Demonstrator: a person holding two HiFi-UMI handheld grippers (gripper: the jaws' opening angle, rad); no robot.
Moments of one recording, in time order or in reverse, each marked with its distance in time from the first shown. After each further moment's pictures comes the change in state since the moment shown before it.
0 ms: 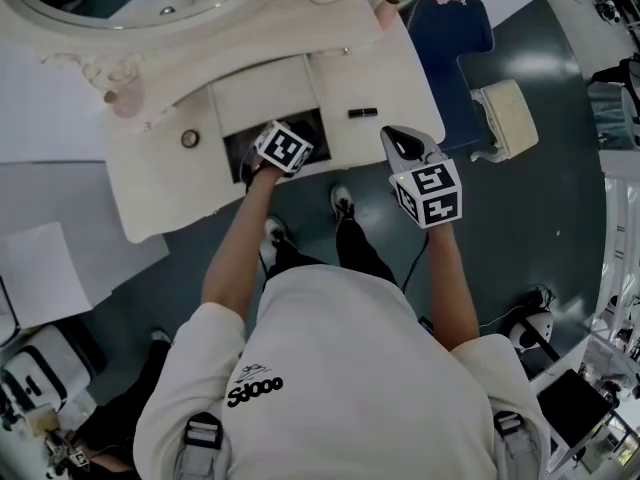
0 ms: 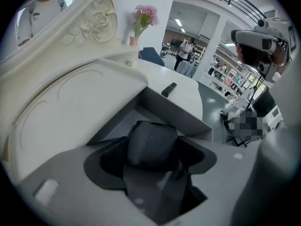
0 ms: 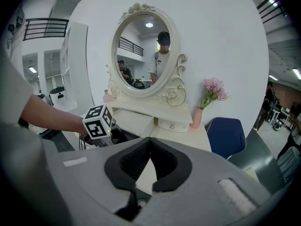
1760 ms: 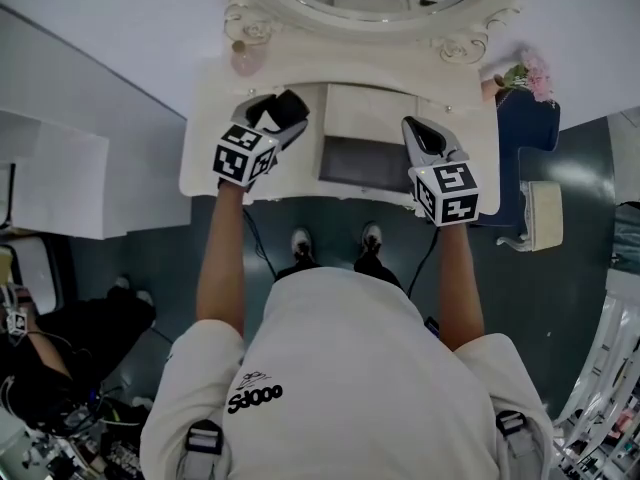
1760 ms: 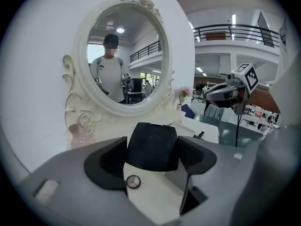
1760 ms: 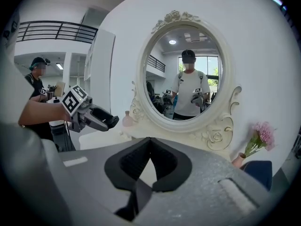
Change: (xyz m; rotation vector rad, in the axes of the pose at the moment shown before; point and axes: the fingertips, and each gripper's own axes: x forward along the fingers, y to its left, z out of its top) left arm -0.282 0.136 -0.063 -0.159 -0.707 0.339; right arm 0.070 0.128 0.145 -0.201 -0.210 0.185
